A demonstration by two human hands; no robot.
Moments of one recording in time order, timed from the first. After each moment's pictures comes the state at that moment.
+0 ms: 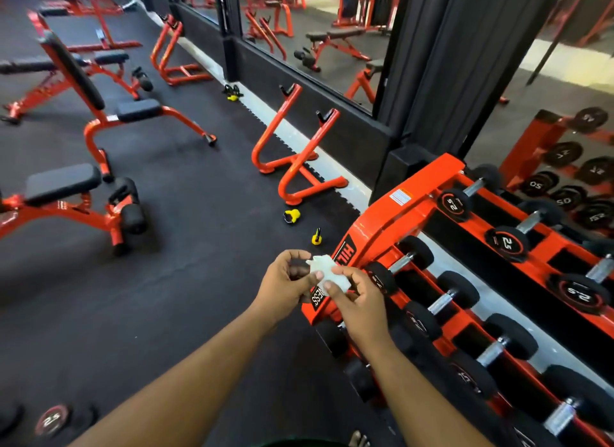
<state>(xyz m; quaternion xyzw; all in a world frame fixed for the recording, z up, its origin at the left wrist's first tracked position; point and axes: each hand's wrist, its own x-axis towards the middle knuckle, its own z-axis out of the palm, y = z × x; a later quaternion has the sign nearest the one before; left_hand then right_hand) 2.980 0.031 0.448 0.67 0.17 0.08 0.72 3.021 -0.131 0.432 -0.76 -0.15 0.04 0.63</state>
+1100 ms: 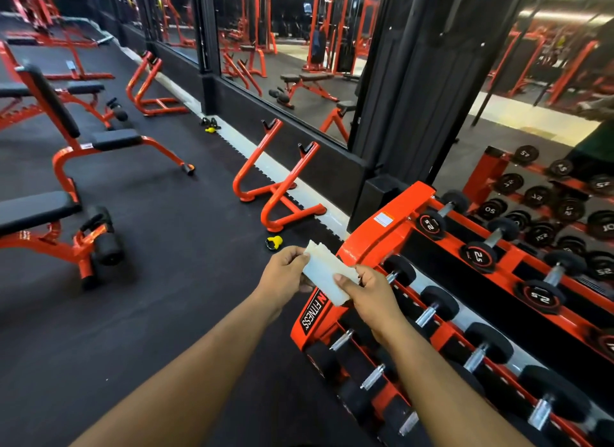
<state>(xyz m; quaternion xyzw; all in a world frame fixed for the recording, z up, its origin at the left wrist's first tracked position) 2.968 0.068 0.501 0.67 0.16 0.05 0.72 3.005 -0.111 0.496 -0.78 -0.12 0.11 0.61</state>
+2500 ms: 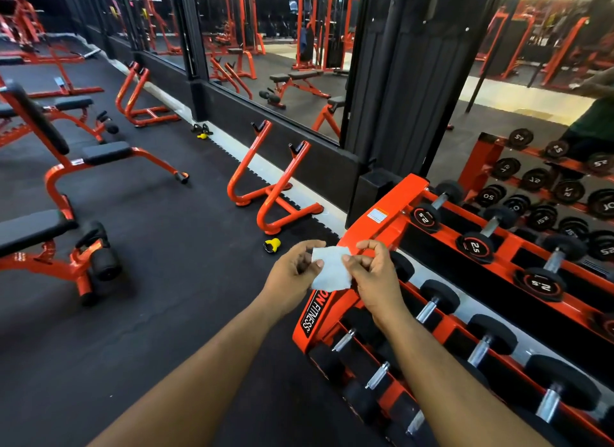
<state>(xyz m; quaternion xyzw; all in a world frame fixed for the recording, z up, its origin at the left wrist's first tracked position) 3.000 0.045 0.493 0.80 0.02 0.11 0.58 3.045 -0.130 0.501 -0.74 -0.09 0.02 0.67</state>
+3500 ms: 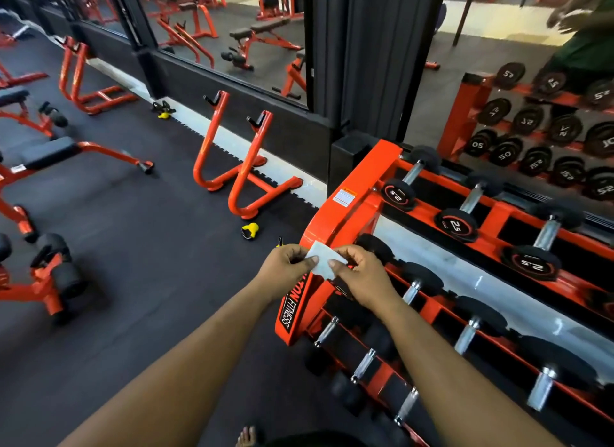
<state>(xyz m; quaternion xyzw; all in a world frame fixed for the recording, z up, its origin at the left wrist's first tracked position) 3.182 -0.023 0.448 0.83 0.06 -0.05 0.55 3.206 -0.222 0.438 -0.83 -0.10 0.10 0.54</state>
